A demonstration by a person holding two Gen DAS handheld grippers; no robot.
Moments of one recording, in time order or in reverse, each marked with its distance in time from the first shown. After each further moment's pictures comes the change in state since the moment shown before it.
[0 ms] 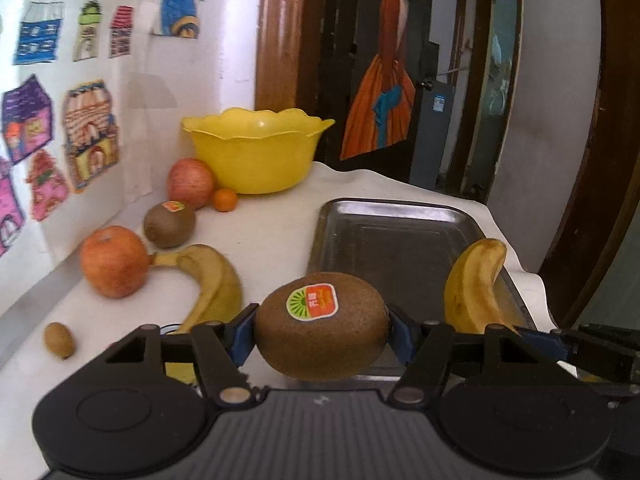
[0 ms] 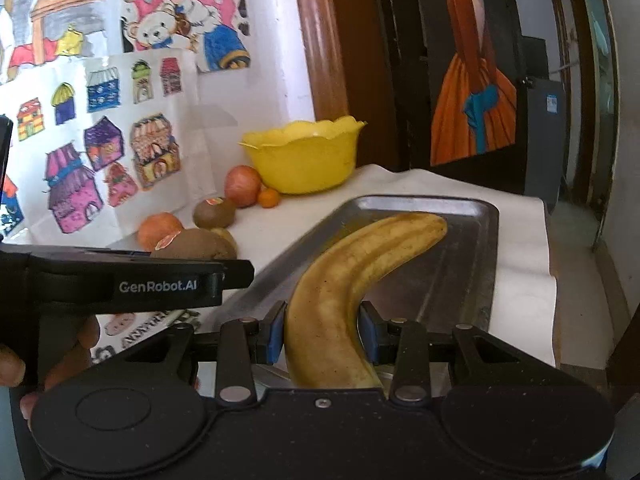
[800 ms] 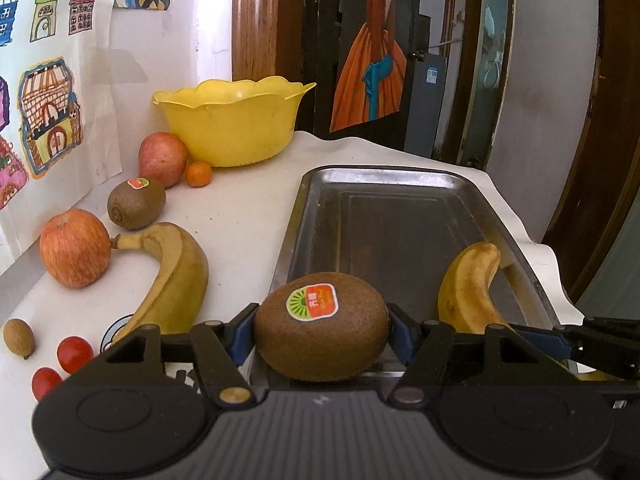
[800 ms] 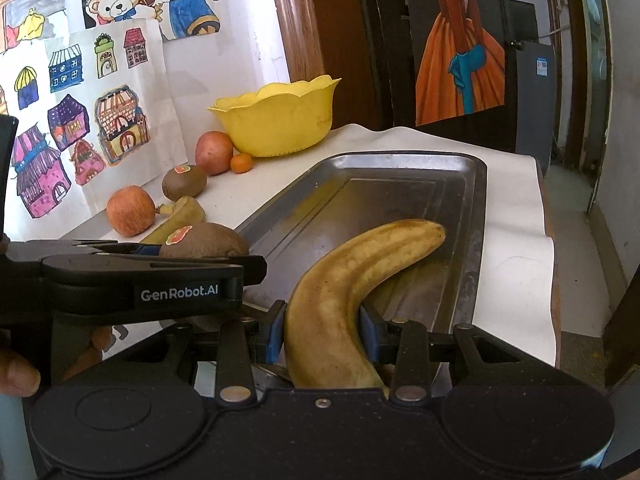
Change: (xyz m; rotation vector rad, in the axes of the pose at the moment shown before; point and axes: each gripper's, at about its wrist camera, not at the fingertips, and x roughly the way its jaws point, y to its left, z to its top) left arm 0.034 -0.015 -0.009 0.044 0.067 0.005; right arm 0.025 -0.017 -0.007 0.035 0.102 -0.026
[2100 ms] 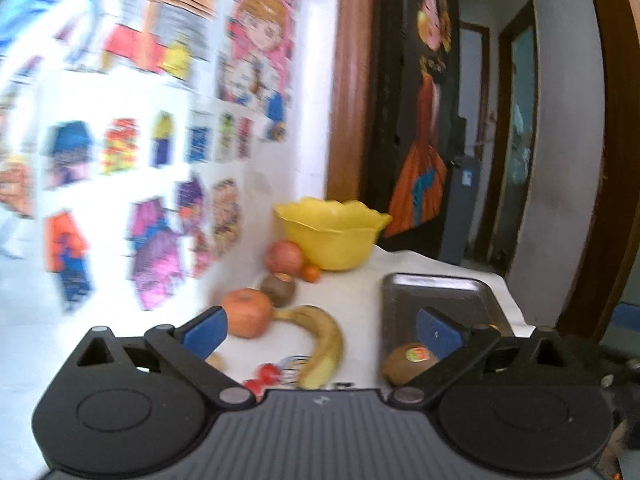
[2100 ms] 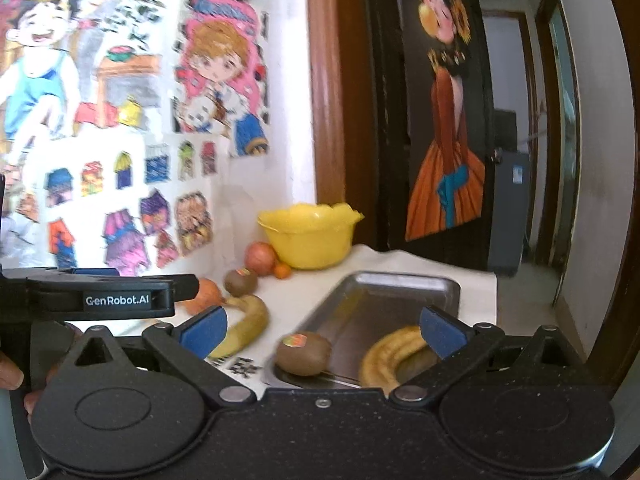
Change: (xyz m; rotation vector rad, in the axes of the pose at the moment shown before) left arm -0.194 0.079 -0.014 -0.093 -0.295 0.118; right arm -0.165 0.094 0.000 -0.087 -0.316 -0.077
